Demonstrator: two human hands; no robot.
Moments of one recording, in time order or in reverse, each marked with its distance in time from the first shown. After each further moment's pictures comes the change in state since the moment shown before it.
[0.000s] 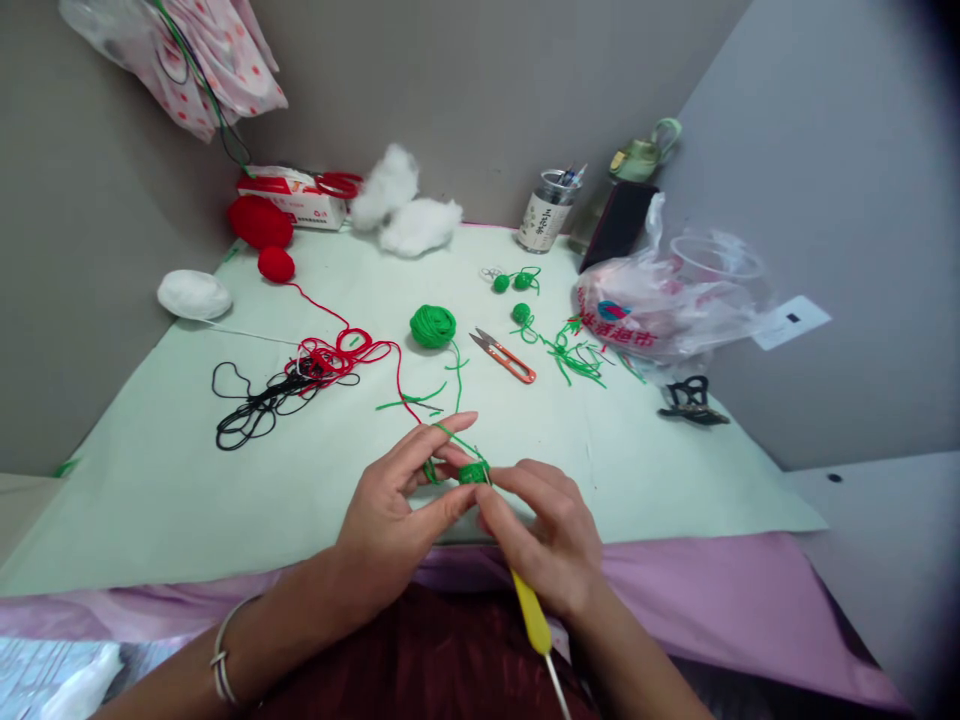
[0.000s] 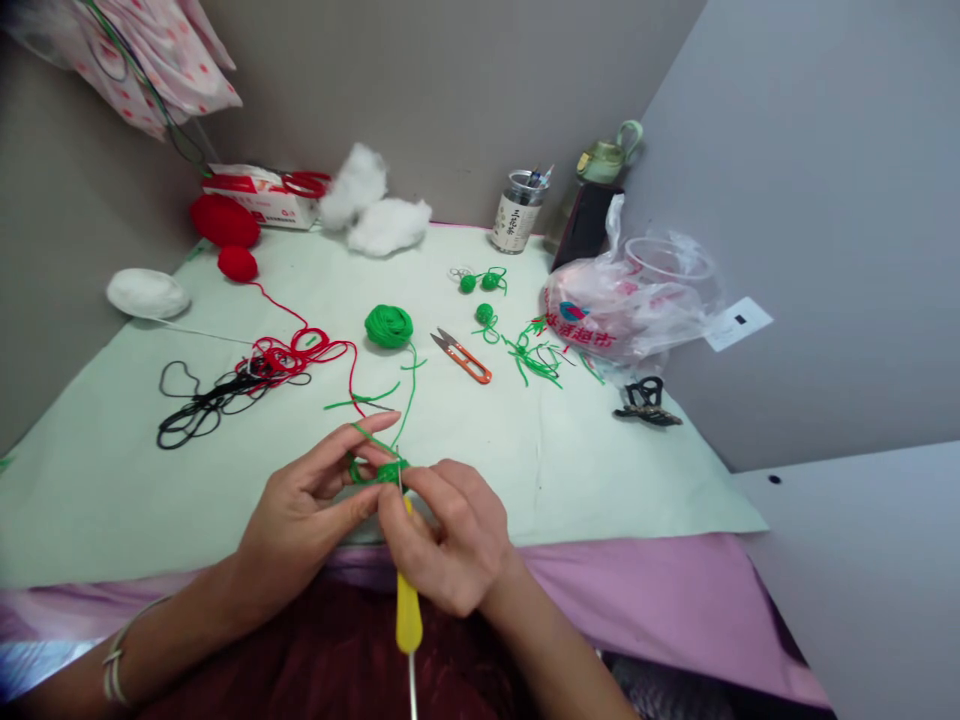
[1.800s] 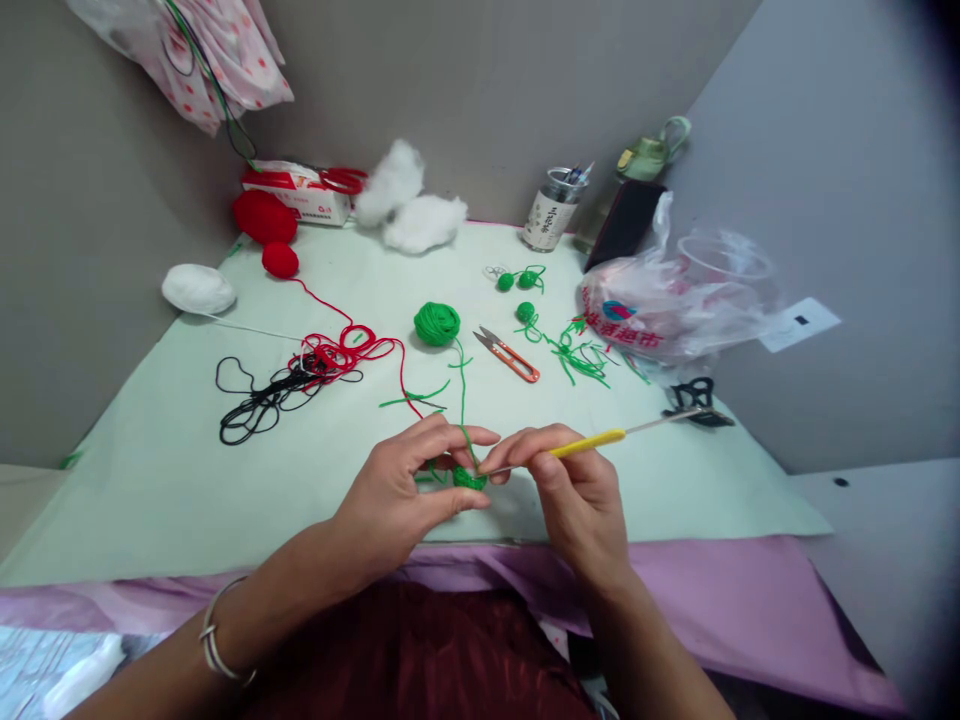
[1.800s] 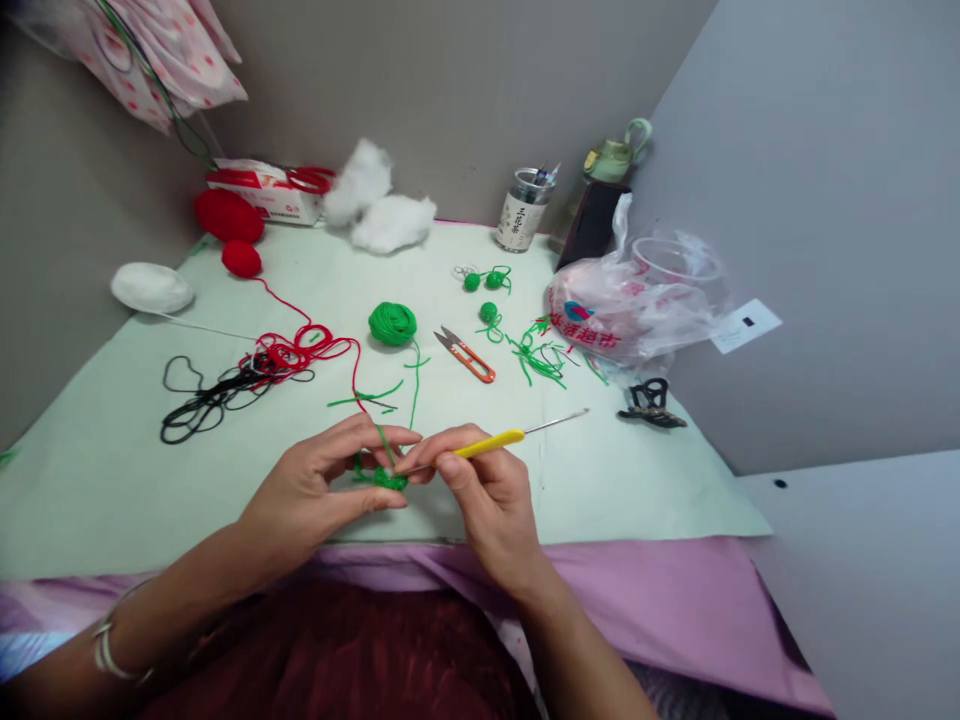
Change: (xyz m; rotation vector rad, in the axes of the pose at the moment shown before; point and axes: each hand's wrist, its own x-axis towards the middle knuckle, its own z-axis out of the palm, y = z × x) left_hand 0.014 0.009 -0.009 0.307 -0.144 0.140; right_hand 0.015 0.010 0.000 0.997 -0.008 0.736
